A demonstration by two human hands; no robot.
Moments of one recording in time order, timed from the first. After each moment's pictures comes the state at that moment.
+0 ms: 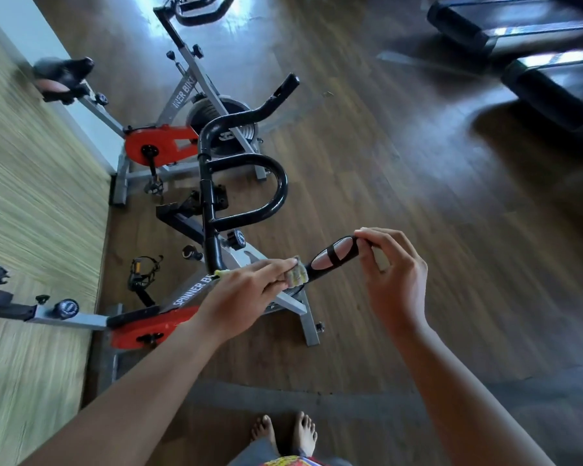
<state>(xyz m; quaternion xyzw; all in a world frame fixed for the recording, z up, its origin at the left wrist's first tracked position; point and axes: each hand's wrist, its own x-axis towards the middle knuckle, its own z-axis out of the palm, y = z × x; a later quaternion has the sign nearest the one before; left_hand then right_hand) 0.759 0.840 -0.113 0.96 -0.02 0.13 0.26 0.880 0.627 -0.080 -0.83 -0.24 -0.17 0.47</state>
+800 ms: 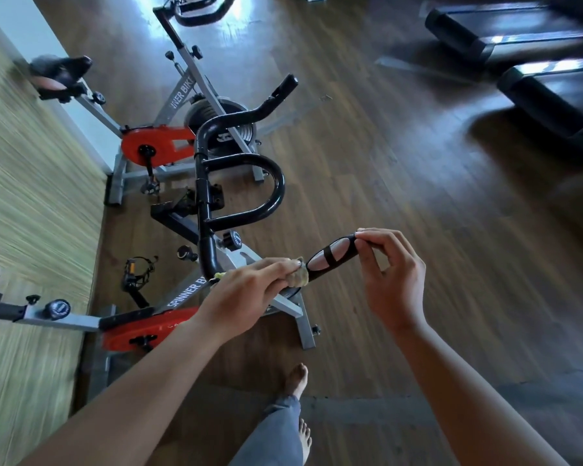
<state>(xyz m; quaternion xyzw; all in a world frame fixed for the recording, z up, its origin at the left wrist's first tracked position) 0.766 0.835 -0.116 0.95 -0.02 0.13 0.28 0.890 0.623 -0.089 -0.81 -0.26 -0.17 0.50</state>
